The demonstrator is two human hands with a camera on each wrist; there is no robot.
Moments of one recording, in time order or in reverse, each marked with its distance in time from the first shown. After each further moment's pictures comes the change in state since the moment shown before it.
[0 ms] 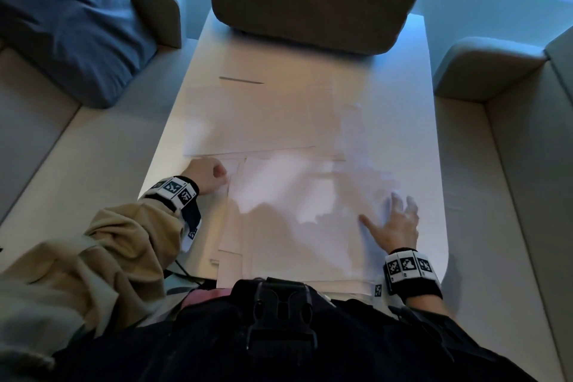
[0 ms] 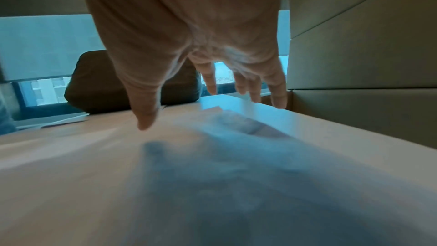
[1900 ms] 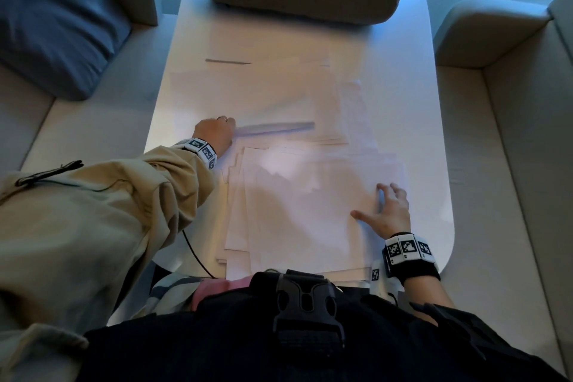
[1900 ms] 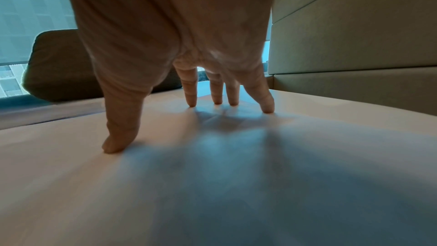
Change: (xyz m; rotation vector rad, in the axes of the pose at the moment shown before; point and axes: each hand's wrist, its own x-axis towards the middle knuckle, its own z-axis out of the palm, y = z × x) left_hand 0.096 0.022 0.000 0.800 0.119 0.271; right_hand 0.005 -0.006 0.024 0.060 -0.157 0.030
